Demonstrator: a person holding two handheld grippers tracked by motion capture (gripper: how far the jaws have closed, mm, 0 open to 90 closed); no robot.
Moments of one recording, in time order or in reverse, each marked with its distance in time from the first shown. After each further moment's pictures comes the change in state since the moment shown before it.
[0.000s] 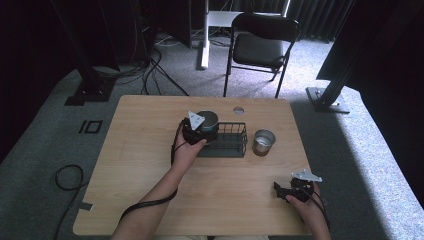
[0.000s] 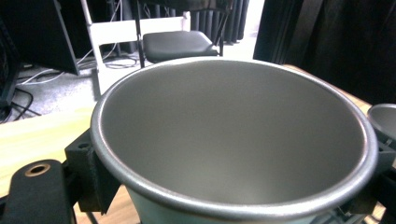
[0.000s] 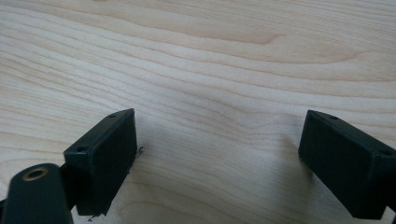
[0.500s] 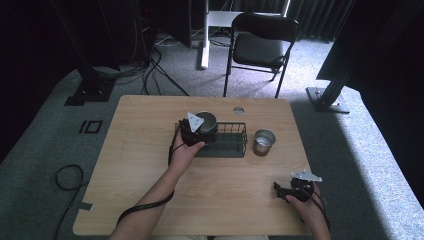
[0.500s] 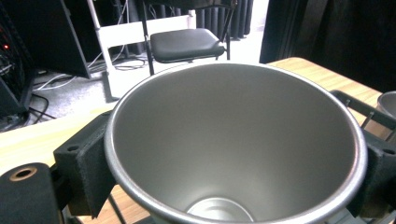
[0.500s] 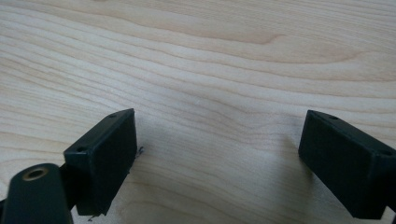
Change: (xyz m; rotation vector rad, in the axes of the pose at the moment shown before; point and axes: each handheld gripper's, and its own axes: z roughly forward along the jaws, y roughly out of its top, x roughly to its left) left arm 0.001 0.002 -0.010 0.017 0.020 0.057; right arm 0.000 0.000 0.000 0.000 0.000 0.000
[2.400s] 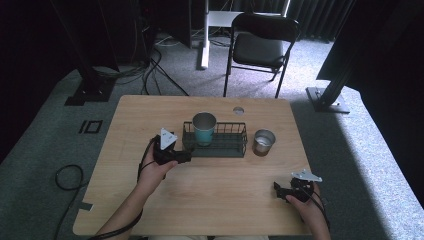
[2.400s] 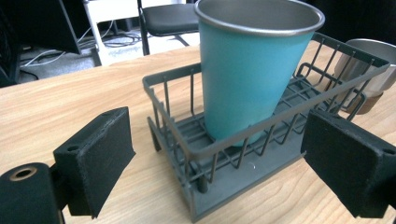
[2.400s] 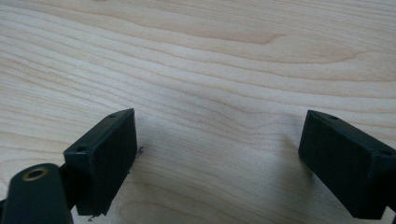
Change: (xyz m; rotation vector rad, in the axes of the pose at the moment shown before) left arm 0.039 -0.036 -0.085 0.071 -0.057 -0.015; right arm 0.000 0.000 0.000 0.000 0.000 0.000
